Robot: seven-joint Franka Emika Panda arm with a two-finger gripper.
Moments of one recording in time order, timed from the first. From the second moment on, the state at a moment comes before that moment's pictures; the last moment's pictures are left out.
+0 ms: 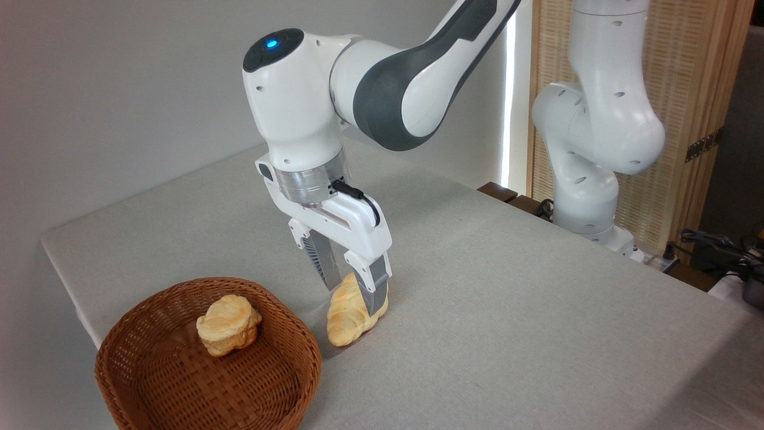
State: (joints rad) arm -0.24 -0.04 0.16 -2.09 -0.04 1.95 0.63
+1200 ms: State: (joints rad) arm -0.26 0.02 0.16 -2.09 -0.04 1.97 0.63
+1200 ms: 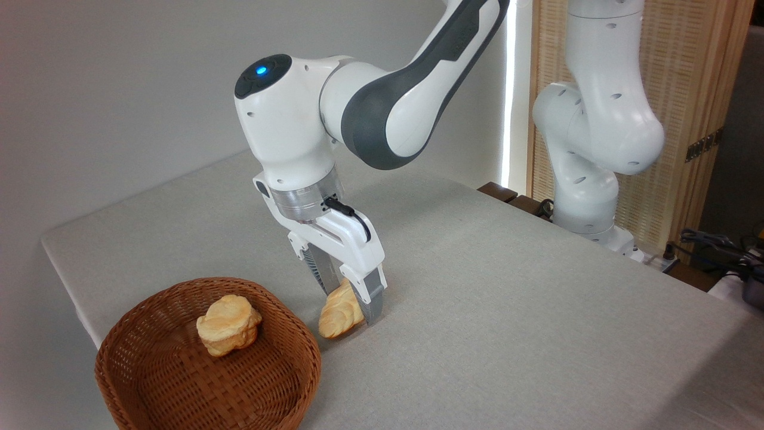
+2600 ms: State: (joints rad) arm -0.26 -0.10 0.19 -1.99 -0.07 1.92 0.63
